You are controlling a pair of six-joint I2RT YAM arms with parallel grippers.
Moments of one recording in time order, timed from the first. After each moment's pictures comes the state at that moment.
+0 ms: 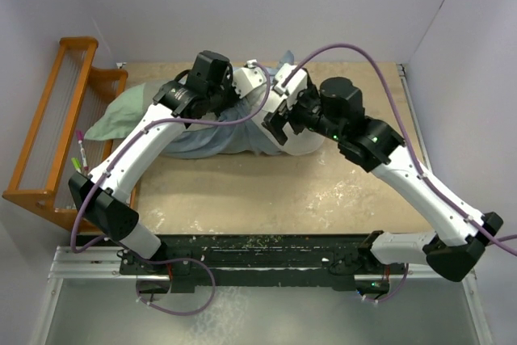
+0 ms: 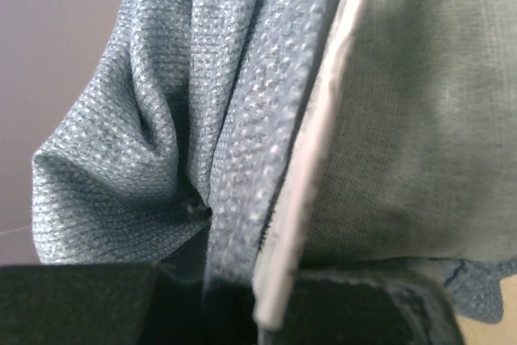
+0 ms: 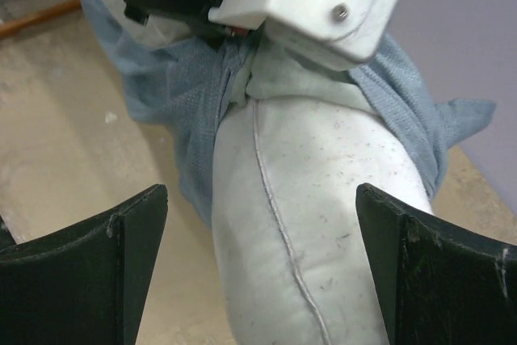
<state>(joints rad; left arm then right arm) -0.57 1.57 1.70 -0.79 -0.09 0.58 0.76 1.25 1.45 -0.49 -0.06 -0.28</state>
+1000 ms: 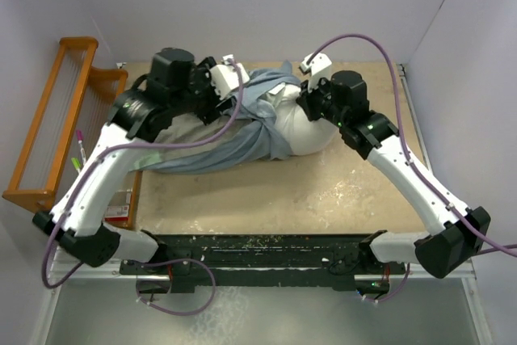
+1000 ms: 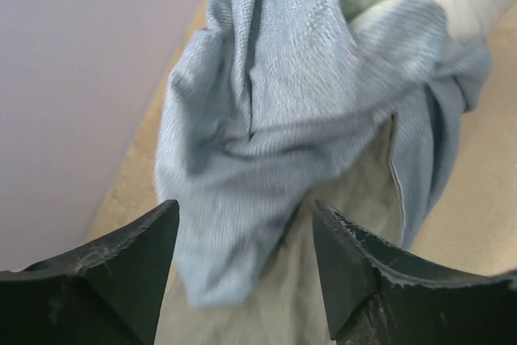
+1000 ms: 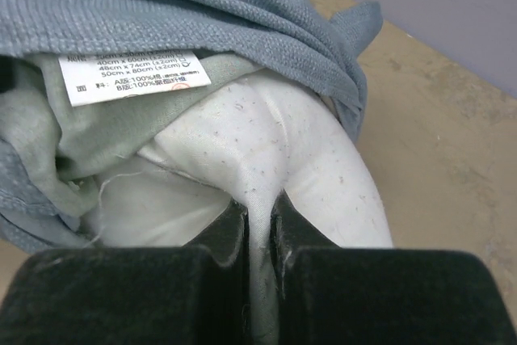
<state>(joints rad) -0.57 1.40 1.76 -0.91 0.08 0.59 0.52 1.29 1.29 -0.36 -0.02 -0.14</state>
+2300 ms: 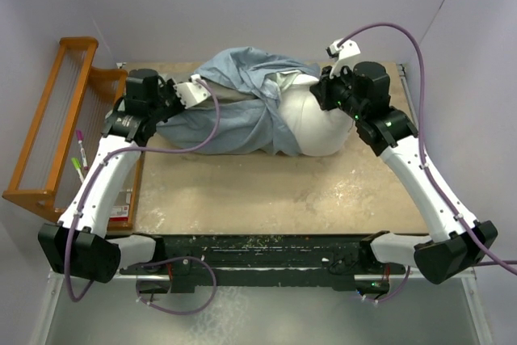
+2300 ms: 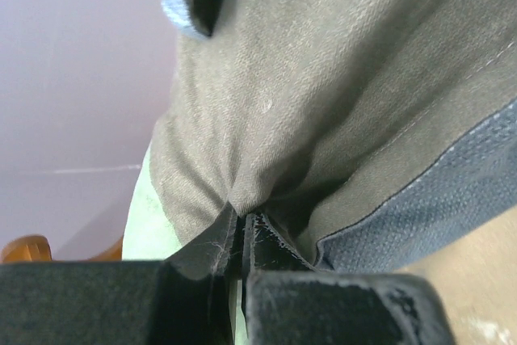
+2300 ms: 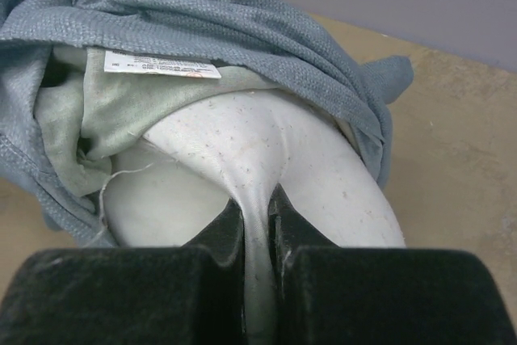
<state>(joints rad) -0.17 1.25 1.27 -0.53 0.08 0.95 0.39 1.25 1.37 -0.41 -0.02 0.04</state>
